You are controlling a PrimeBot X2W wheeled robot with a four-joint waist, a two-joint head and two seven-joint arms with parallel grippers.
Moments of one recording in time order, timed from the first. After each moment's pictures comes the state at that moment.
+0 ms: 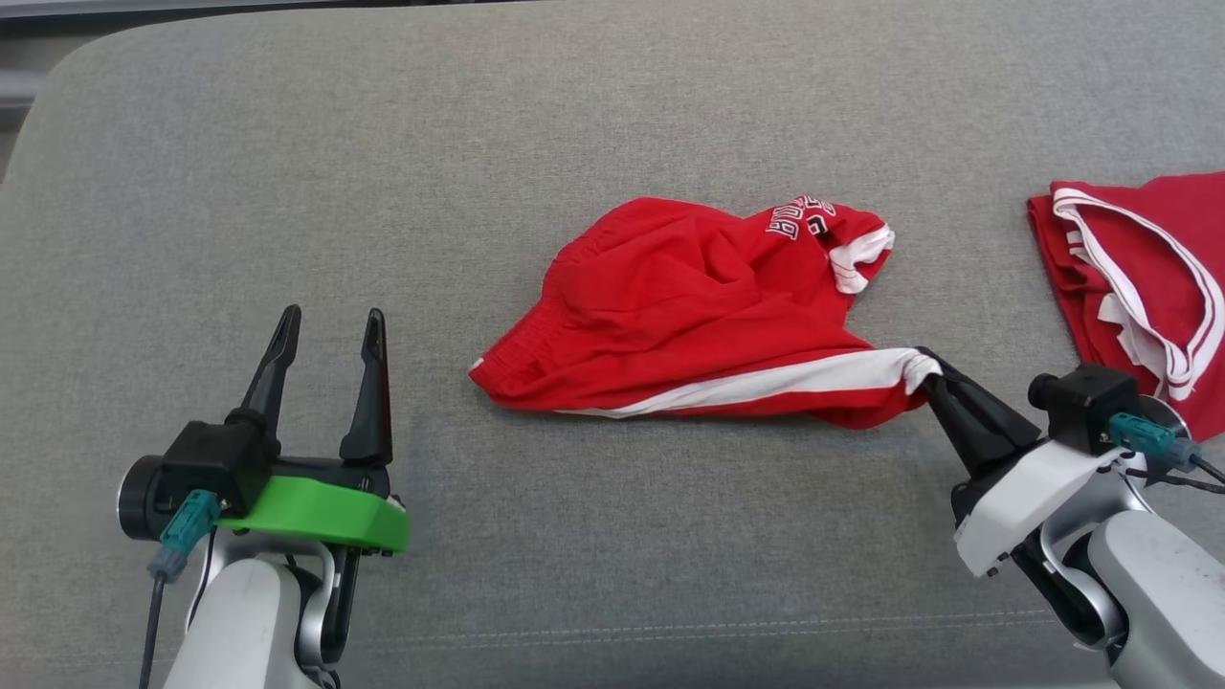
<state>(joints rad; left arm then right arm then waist) -0.25 0.15 -0.18 0.22 -0.30 -0.05 -0.26 -0.31 -0.51 0.50 0.18 0.55 0.13 -0.14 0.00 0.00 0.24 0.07</state>
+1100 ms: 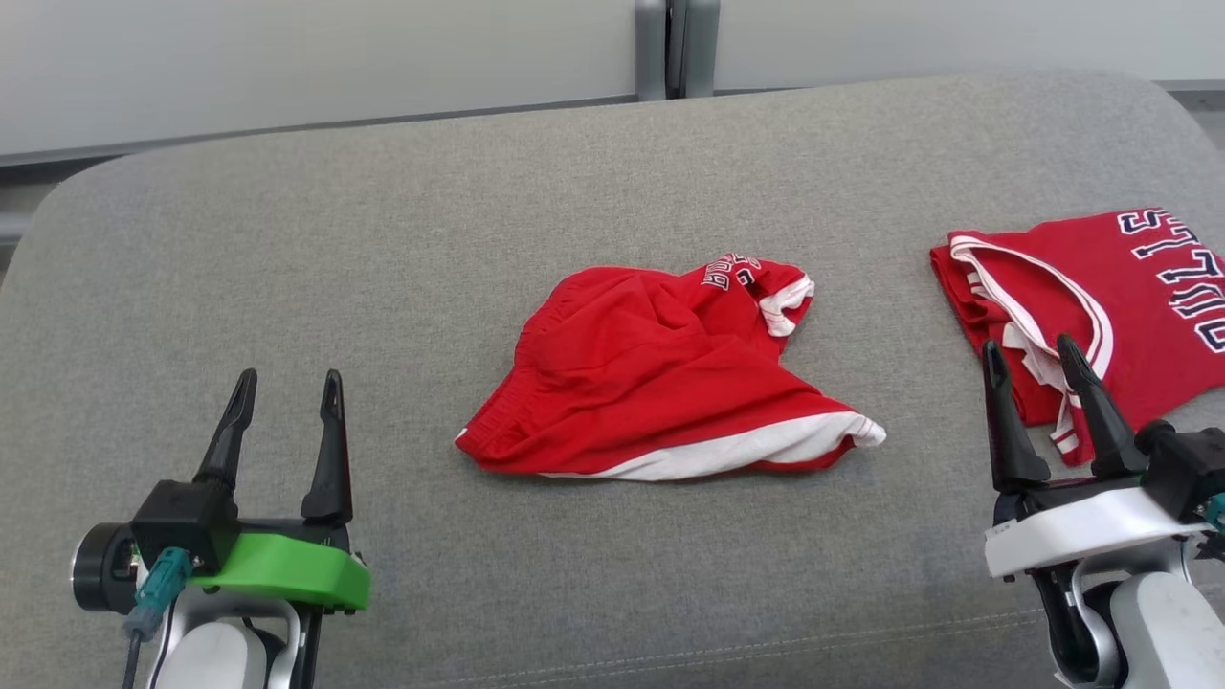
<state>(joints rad) -0.15 0.21 -0.16 0.17 -0.30 0.00 -0.24 -0.10 -0.23 0.07 0.11 0.36 0.13 -0.26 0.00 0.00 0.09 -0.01</state>
